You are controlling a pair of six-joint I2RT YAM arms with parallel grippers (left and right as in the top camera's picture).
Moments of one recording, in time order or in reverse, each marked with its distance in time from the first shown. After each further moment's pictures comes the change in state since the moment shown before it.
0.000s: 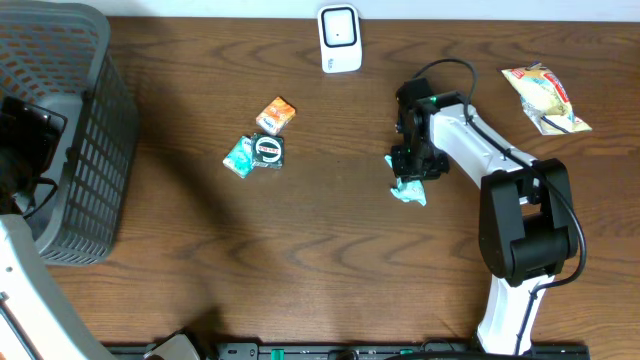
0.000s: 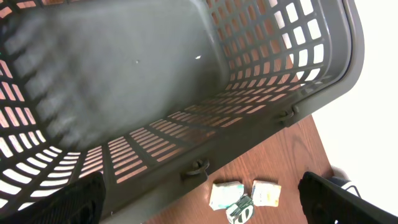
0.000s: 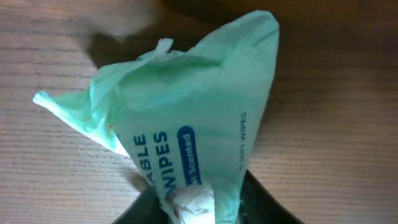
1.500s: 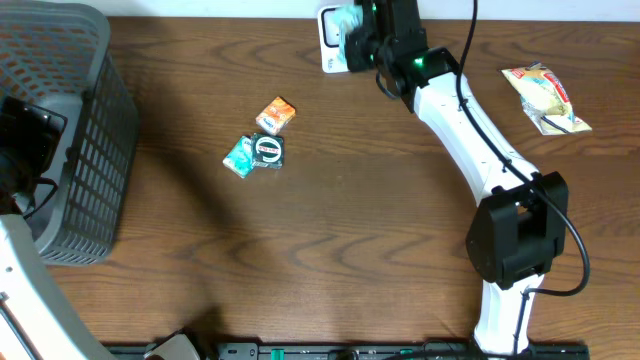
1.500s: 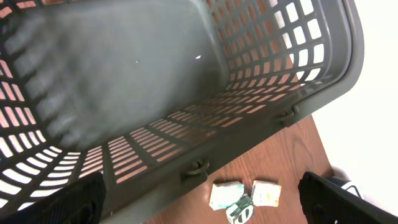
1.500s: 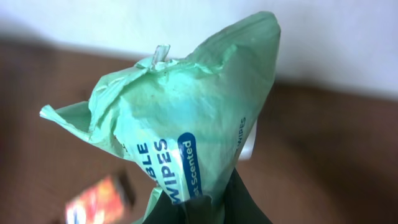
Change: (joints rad) left arm 0.000 0.000 0.000 0.000 0.000 0.000; right arm 0.100 0.012 0.414 0.598 -0.011 -0.037
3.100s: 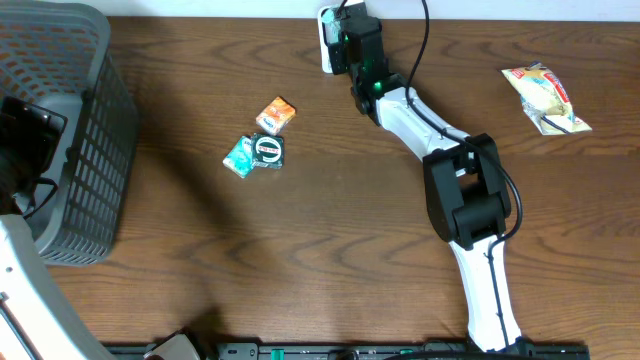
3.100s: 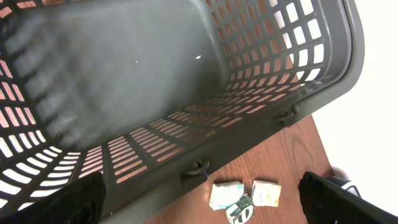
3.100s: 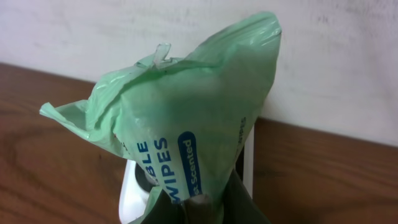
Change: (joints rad) left arm 0.000 0.000 0.000 0.000 0.000 0.000; right arm 0.028 0.330 0.013 0.473 0.206 -0.131
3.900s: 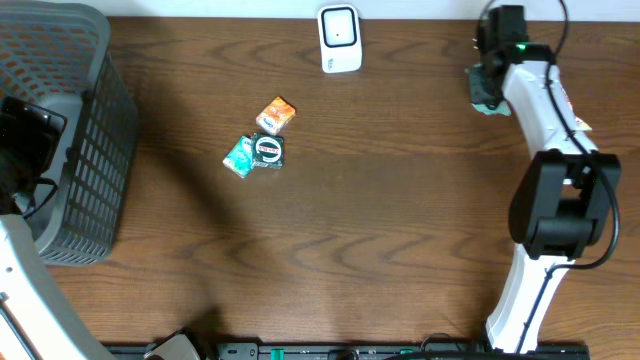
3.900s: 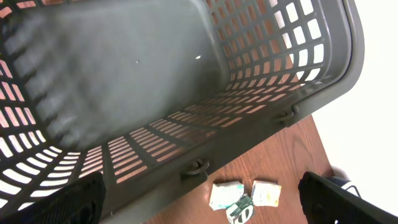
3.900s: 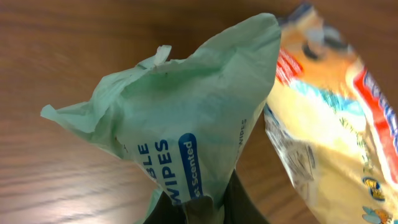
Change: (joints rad) left arm 0.000 0.000 0.000 0.000 0.000 0.000; right arm -0.442 -0.220 -0.021 -0.907 0.075 -0.150
